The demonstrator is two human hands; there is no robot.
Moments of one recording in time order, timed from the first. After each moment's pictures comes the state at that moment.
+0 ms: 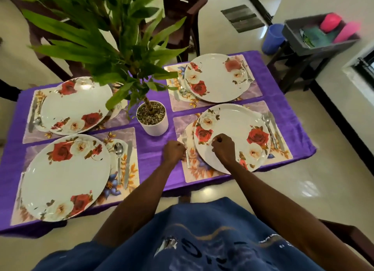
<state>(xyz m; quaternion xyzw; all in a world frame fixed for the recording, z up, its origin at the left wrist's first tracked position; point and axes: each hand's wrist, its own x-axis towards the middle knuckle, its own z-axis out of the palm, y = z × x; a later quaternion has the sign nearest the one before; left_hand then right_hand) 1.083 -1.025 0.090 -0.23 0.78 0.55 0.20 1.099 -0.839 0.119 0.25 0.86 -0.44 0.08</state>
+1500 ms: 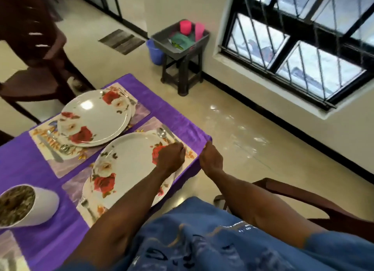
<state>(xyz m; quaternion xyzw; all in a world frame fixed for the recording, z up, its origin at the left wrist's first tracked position) 1.077 -0.703 0.121 0.39 0.89 0.21 0.04 1.180 -0.580 0.127 0.43 0.86 -0.28 -0.02</state>
